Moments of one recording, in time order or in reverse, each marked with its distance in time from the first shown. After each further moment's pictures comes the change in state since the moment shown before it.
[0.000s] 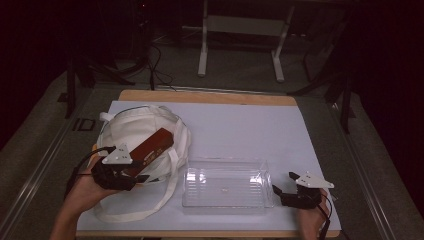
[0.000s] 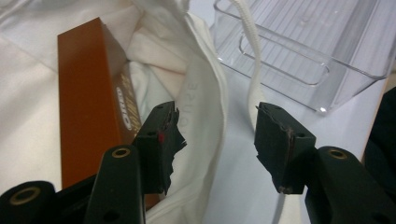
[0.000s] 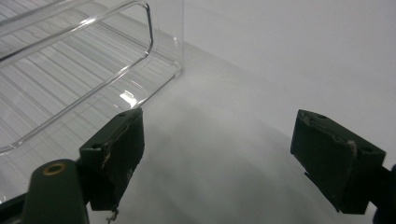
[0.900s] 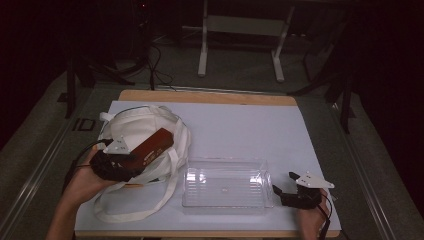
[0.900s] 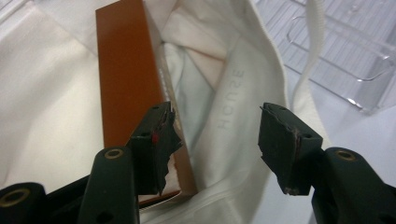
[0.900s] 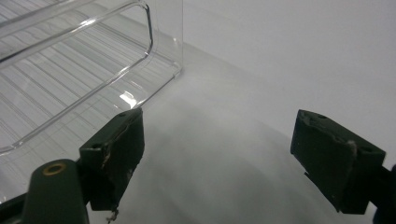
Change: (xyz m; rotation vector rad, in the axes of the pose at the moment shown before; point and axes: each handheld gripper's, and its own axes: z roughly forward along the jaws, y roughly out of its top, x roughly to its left) left arm 0.026 -0.003 0.007 0.062 0.058 -0.058; right arm 0.000 0.000 0.000 -0.003 -0.001 0.001
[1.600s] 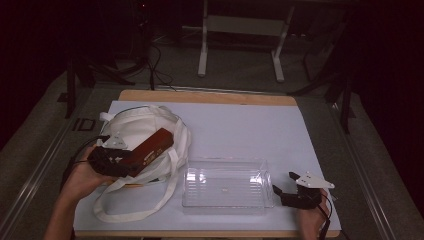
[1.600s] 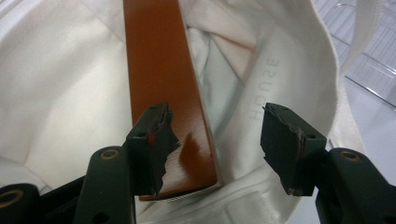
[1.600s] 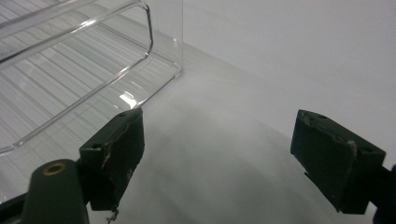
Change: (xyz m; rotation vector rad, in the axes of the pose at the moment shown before) left arm 0.017 -0.004 0.004 0.034 0.027 -0.049; right arm 0.000 0.000 0.000 -0.002 0.000 -0.001
